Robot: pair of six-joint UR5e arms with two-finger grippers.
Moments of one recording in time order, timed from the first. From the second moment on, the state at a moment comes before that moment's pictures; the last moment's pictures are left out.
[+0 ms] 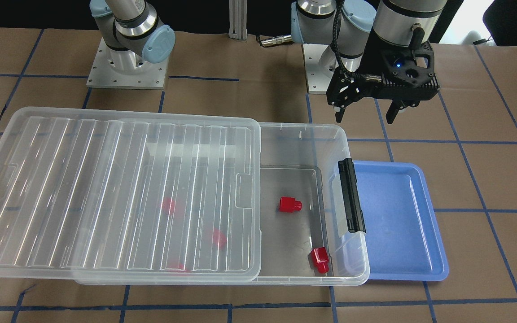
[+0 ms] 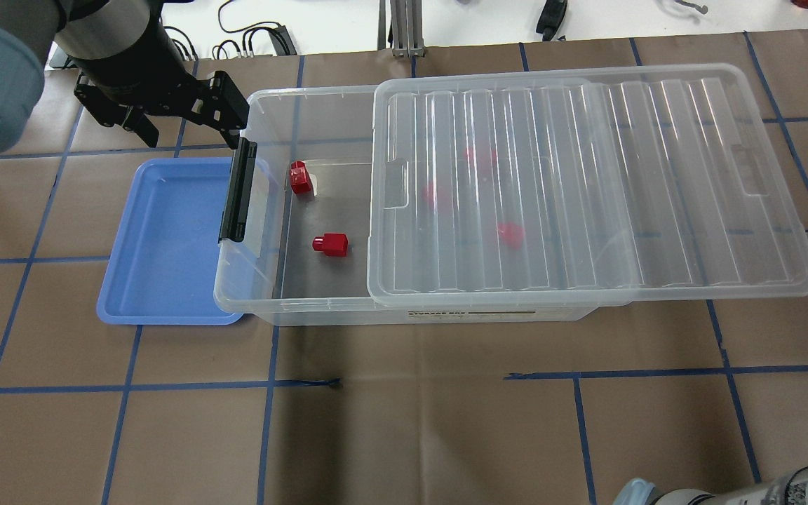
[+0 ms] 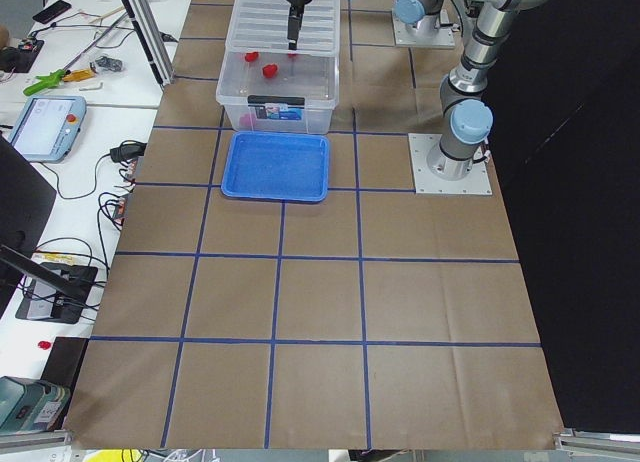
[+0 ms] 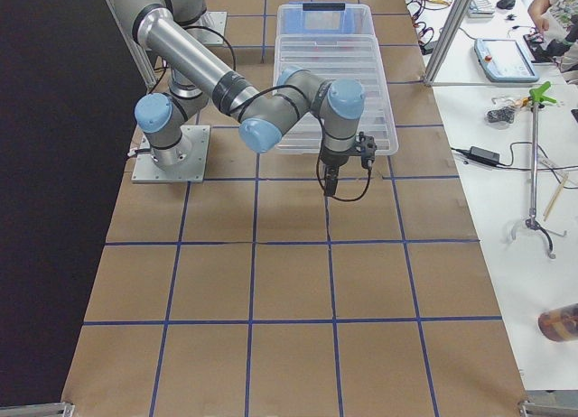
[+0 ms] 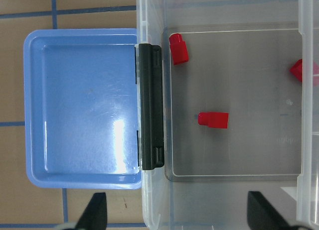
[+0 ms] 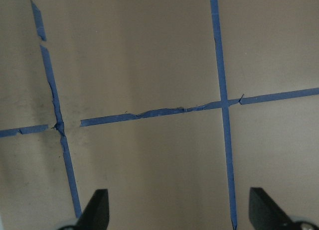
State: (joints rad) left arm -1.61 -1.59 -1.49 -1.53 1.61 -0.03; right arm 0.91 -1.34 1.65 -1.91 -1.61 -0.53
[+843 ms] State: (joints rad) left arm -1.61 -1.58 -1.49 -1.54 1.61 -0.07; right arm 0.98 -1.38 1.74 -1.93 -1.59 -0.47
